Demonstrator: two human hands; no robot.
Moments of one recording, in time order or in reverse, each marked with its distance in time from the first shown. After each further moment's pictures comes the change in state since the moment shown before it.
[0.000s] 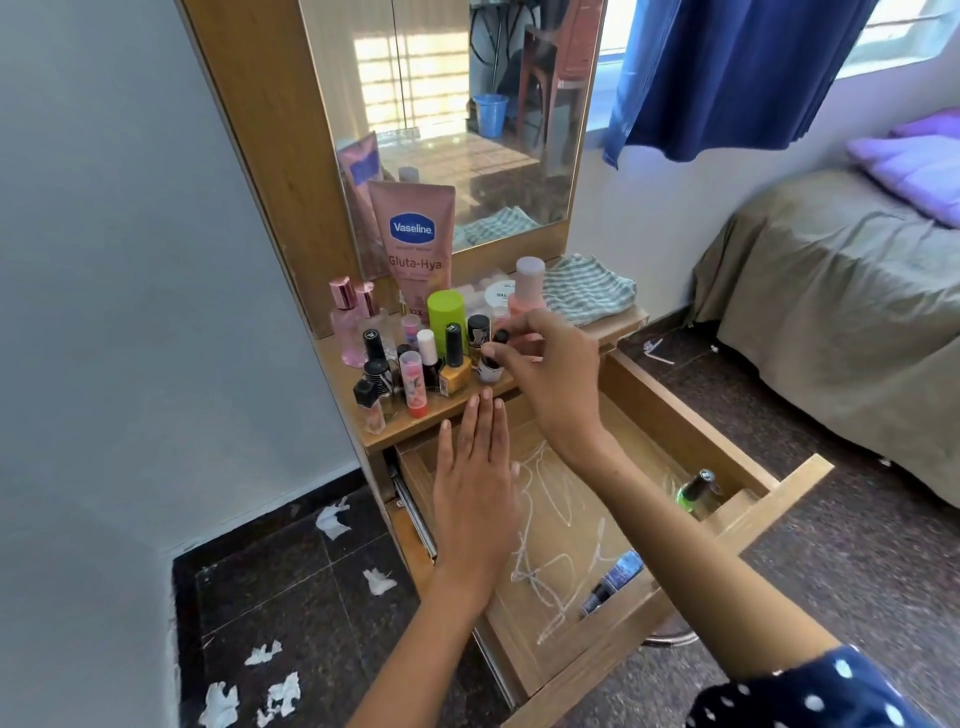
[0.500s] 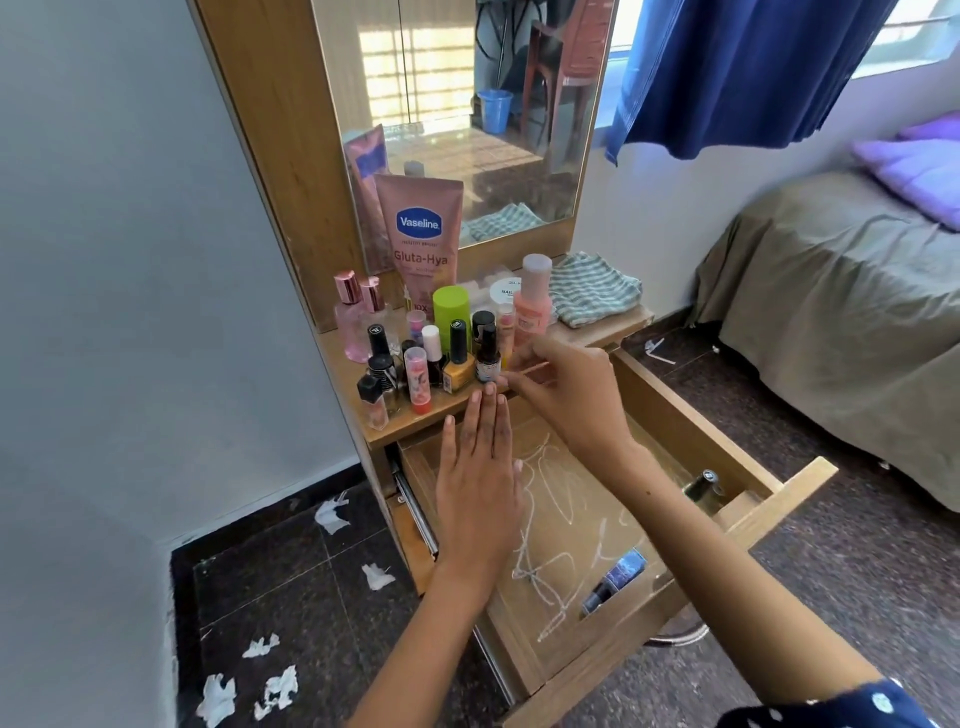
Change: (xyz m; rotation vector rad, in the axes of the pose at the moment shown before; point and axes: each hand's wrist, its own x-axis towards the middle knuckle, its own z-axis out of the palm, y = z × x) left_hand 0.001 -0.001 0.002 0.025 -0.011 0.008; right_hand -0.009 0.019 -0.019 -0.229 -0.209 -0.132
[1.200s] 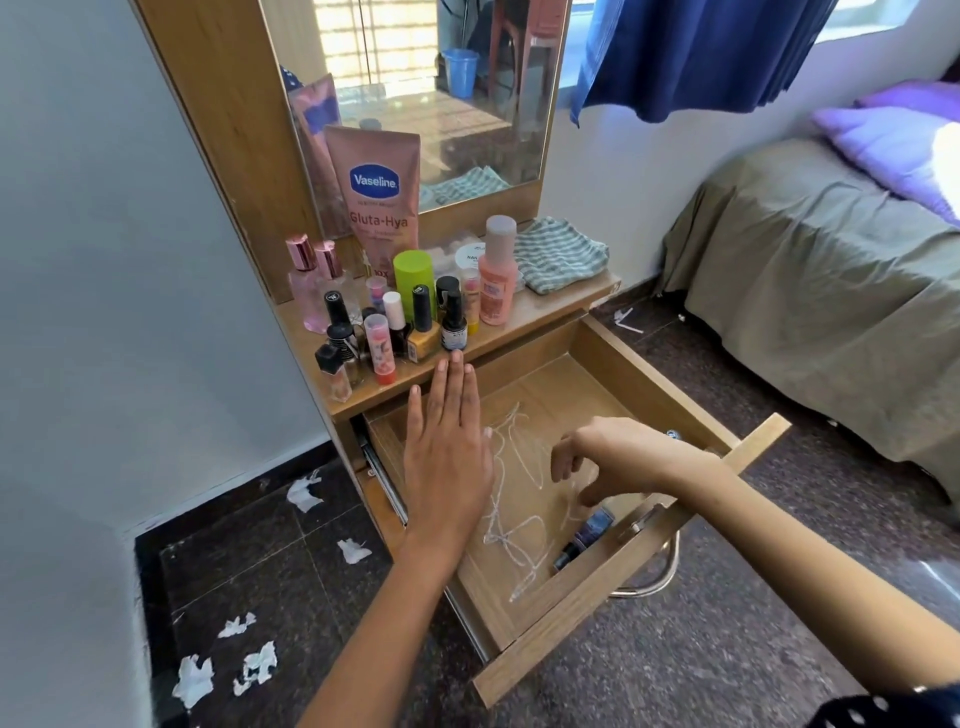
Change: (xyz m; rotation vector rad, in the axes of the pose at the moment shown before) left_hand 0.001 -0.001 -0.003 -0.045 -0.022 -0.003; right_hand -0.054 0.077 -0.041 -0.527 -0.998 -0.083
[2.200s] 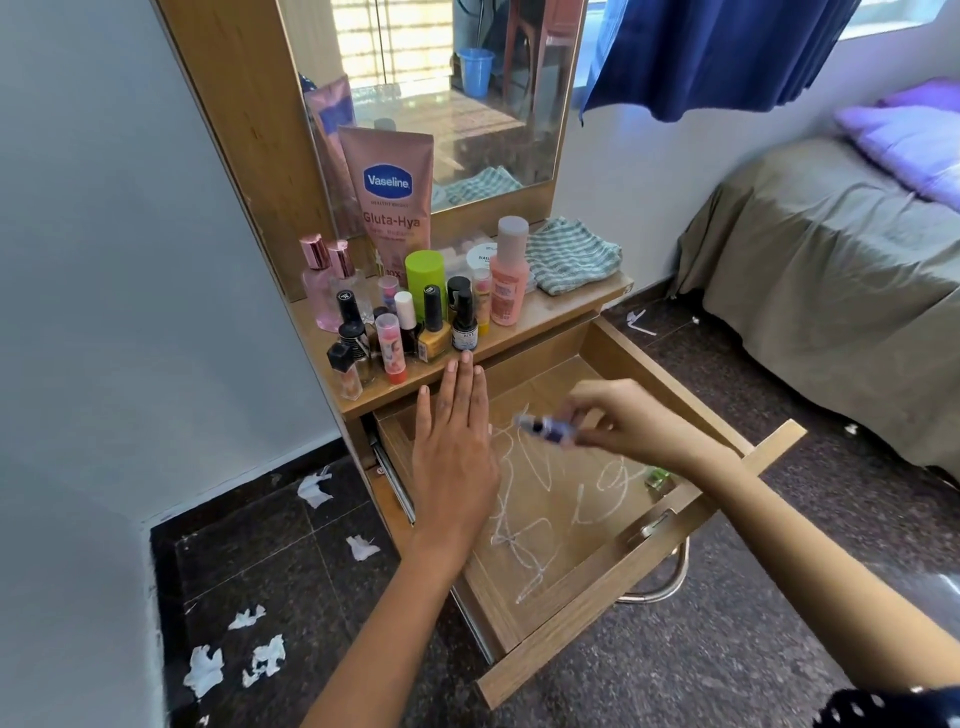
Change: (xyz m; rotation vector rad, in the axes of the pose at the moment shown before) left_hand 0.000 -0.002 0.005 -0.026 0.040 0.000; right_hand 0.003 0.009 -0.017 0.341 0.398 -0.048
